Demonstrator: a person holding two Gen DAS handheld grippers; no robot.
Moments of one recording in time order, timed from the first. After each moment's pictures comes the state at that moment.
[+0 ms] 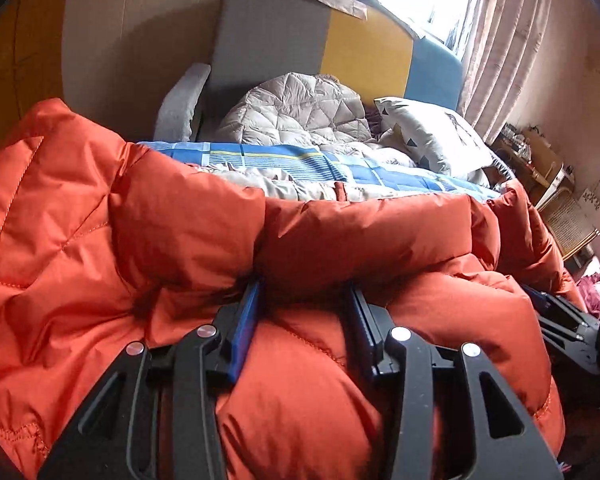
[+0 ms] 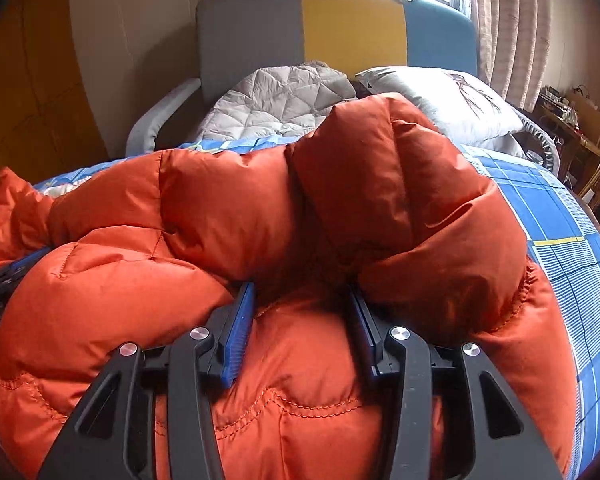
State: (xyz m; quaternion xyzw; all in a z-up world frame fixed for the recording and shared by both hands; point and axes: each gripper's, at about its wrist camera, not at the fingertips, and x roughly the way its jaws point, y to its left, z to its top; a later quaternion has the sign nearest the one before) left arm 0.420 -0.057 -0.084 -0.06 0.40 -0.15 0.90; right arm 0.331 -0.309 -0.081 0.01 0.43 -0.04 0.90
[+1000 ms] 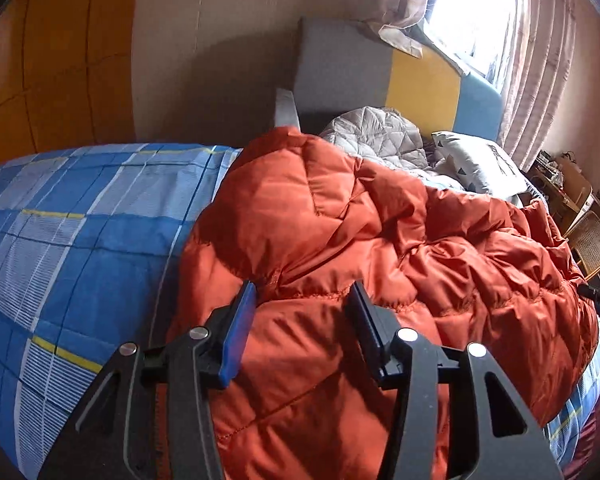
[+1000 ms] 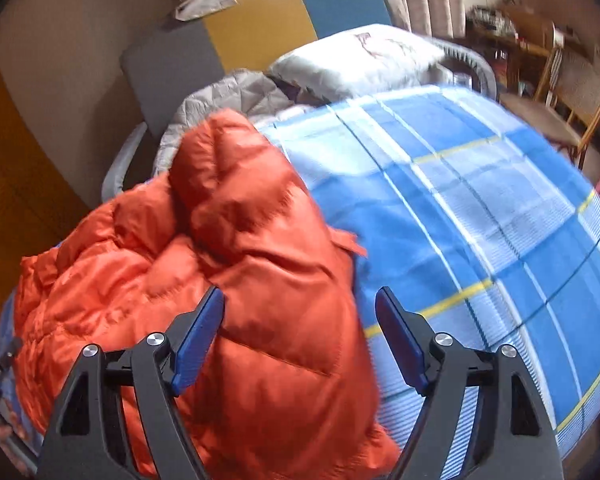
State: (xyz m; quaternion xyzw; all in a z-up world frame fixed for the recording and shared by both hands) left arm 0.322 0.090 -0.053 -0.07 0.37 -0.06 0.92; right arm 0.246 -0.414 -0.041 0.16 0.44 -0.10 0.88
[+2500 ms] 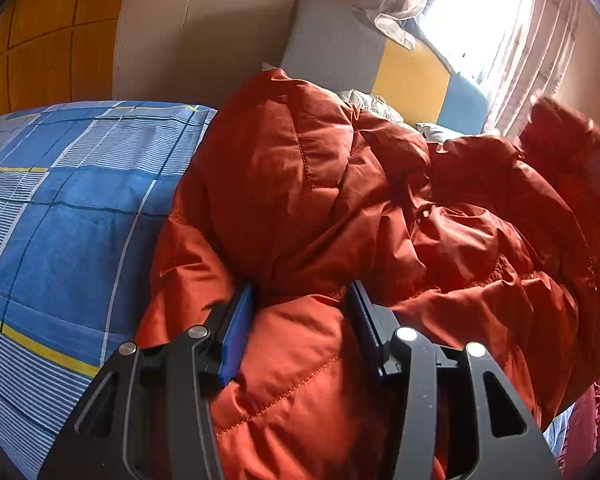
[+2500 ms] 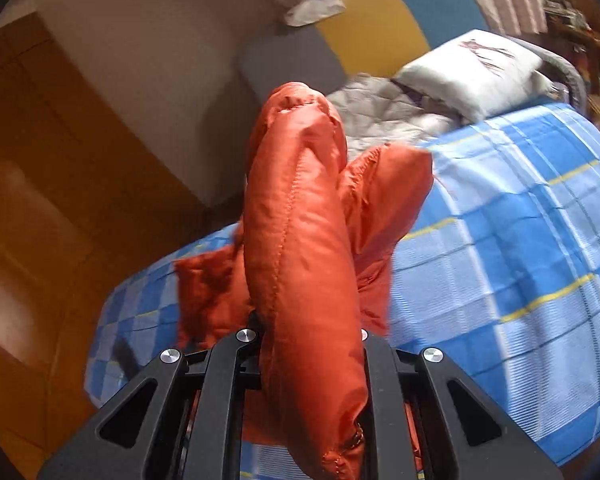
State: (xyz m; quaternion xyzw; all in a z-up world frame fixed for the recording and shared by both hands) left arm 0.341 0.108 -0.097 -0.12 0.39 -0.12 0.90; right arm 0.248 -0.289 0.064 0.22 0.41 0.09 0.88
